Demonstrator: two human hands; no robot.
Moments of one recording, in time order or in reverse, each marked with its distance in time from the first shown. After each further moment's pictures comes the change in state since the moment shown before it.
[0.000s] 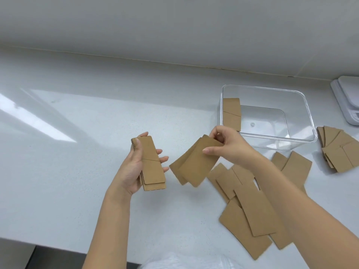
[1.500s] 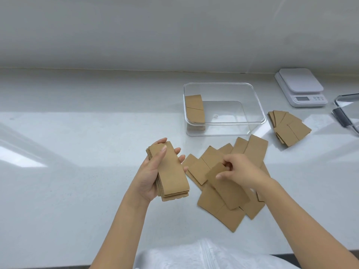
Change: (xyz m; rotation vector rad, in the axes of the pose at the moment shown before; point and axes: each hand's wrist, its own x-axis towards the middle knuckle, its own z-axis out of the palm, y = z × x) left_hand -0.027 -0.041 0.083 -0.291 -0.282 -0.150; right_hand -0.101 0.083 -0.034 -0.406 0.113 0.252
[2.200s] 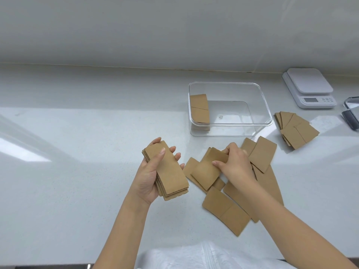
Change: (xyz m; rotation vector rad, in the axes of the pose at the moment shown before) left_hand -0.001 0.001 -0.007 -0.066 0.057 0.096; right_hand 0.035 -0.011 0.029 -0.040 0.445 0.154
